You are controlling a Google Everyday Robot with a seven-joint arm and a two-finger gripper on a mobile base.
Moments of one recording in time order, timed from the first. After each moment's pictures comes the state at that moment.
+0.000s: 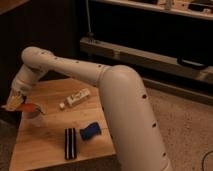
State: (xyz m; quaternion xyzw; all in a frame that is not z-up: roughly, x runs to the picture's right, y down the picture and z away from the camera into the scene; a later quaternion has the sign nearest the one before) arm -0.429 0.068 0.636 -0.44 -0.42 -0.04 0.79
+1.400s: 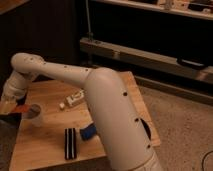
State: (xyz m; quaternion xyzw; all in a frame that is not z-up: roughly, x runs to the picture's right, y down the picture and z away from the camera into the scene) arm -0.466 0.076 0.667 -0.41 -0.45 -0.11 0.79
